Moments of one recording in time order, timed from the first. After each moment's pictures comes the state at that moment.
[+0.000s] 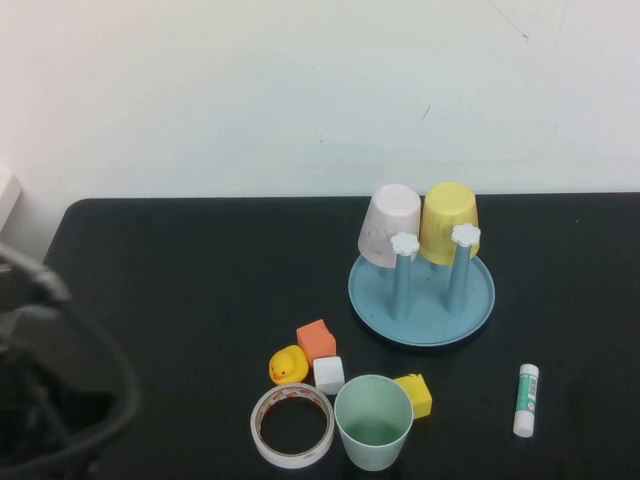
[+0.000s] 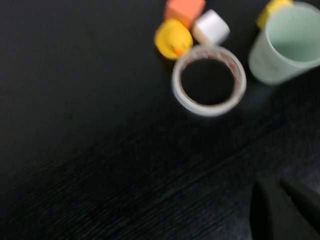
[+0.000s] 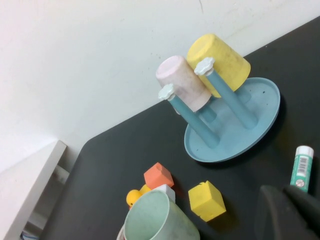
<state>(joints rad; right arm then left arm) 0.06 -0.01 0.03 0.83 0.40 -0.14 -0.15 0.91 -0.78 -0.46 0.94 0.56</state>
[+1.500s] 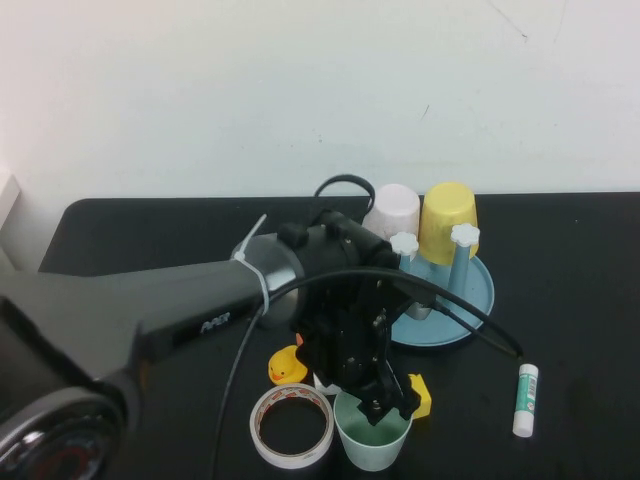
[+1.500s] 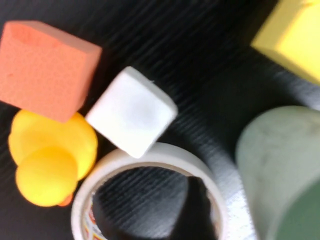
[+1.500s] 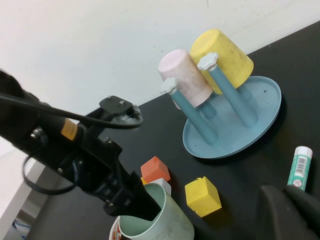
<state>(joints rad) 0.06 -0.01 0.03 0.85 0.42 -0.21 -0.79 2.08 -1.53 0.00 0.93 -0.05</state>
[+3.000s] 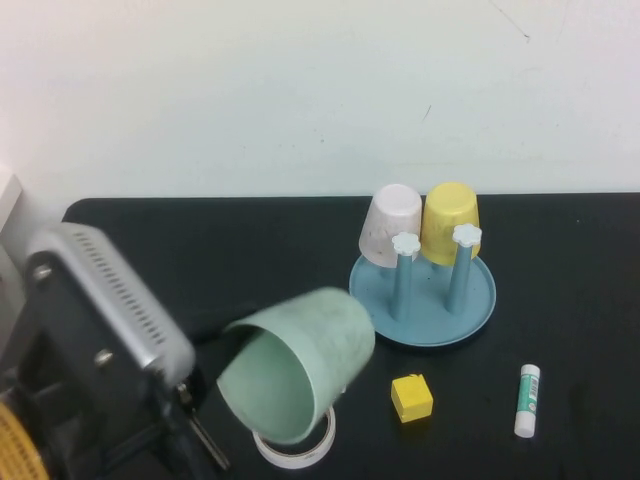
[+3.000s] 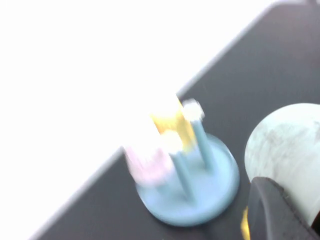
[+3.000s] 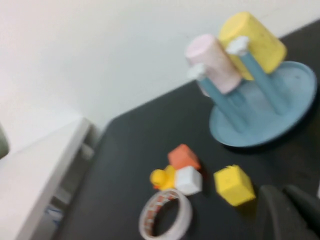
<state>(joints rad) 0.06 -0.01 0.03 0.98 0.47 -0.31 -0.82 0.86 -0.59 0.20 0.08 0.00</state>
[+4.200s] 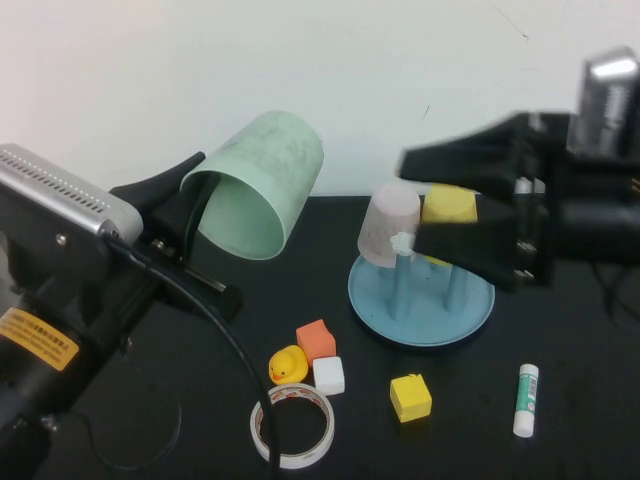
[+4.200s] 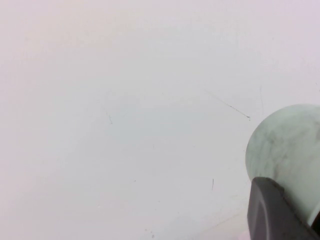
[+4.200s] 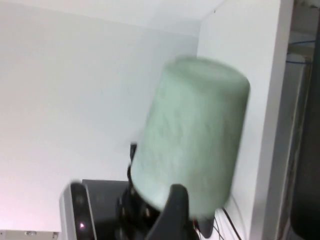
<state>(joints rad) 0.28 1.43 -0.91 1.70 0.97 -0.61 -0.58 1.12 -0.54 -0.04 -0.67 0.15</state>
